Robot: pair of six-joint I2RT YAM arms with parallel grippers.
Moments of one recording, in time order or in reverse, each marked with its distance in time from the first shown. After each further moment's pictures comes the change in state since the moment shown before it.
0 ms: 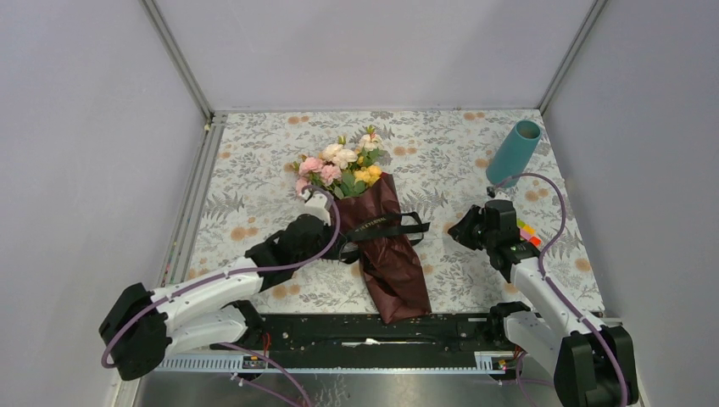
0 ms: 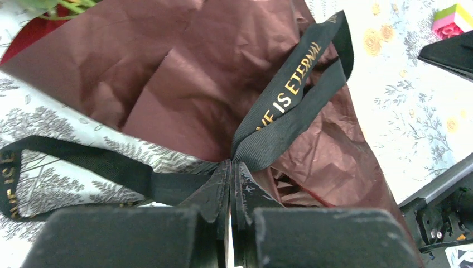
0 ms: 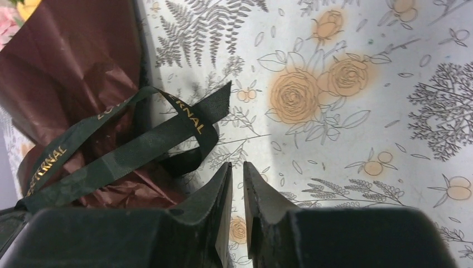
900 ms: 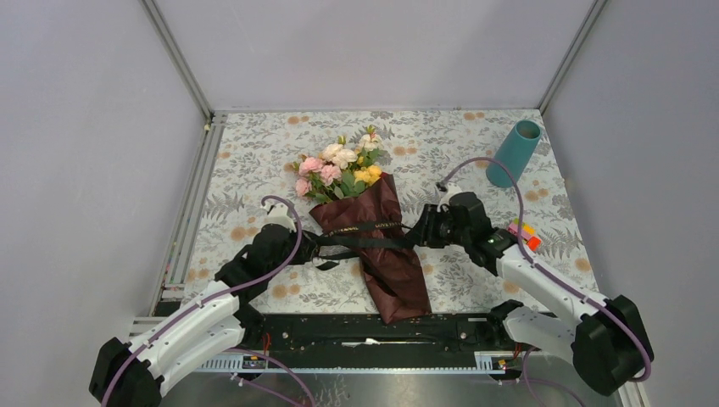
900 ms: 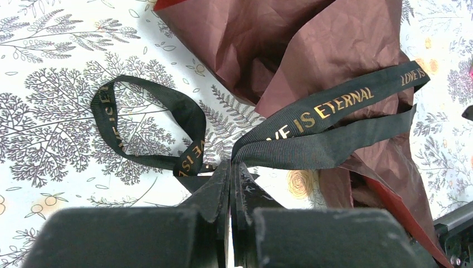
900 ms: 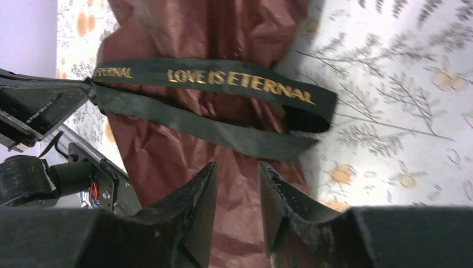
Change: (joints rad) left arm 0.237 -0.339 -0.190 -0.154 0.042 -0.028; right arm 0.304 0.089 0.138 -0.009 -0.147 -0.058
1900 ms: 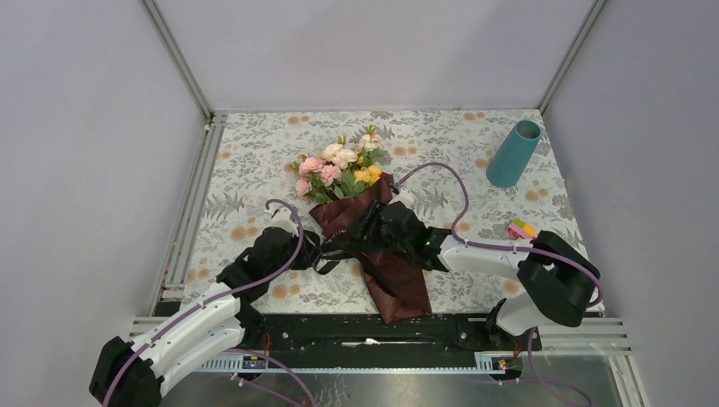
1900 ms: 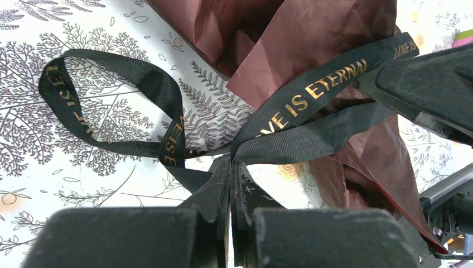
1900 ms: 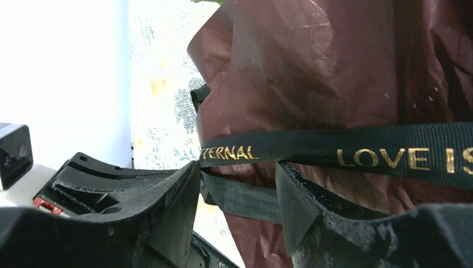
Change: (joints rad) left arm 0.003 0.000 -0.039 0.028 0.103 -0.020; right arm 0.453 0.449 0.174 0.420 0.440 0.509
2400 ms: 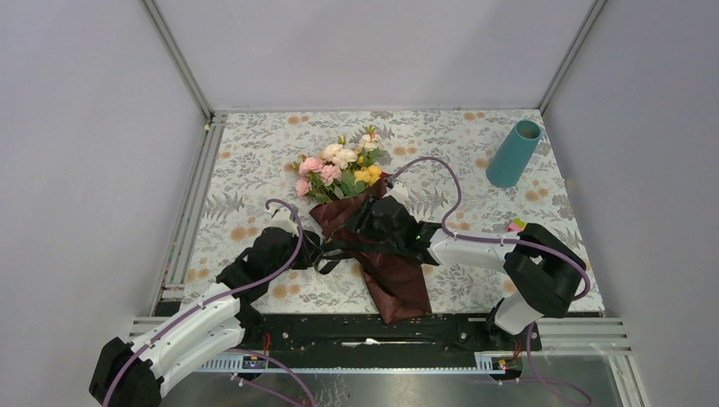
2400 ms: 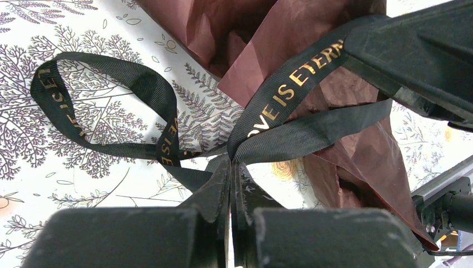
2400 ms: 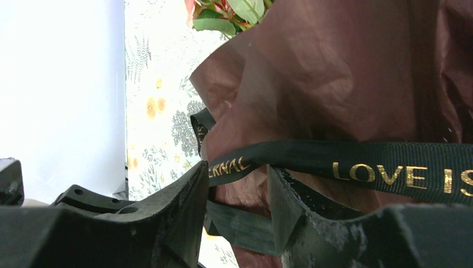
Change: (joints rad) left arm 0.000 -0.007 -0.005 0.011 0.017 -0.007; right arm 0.001 0.093 0.084 -0.003 0.054 -0.008
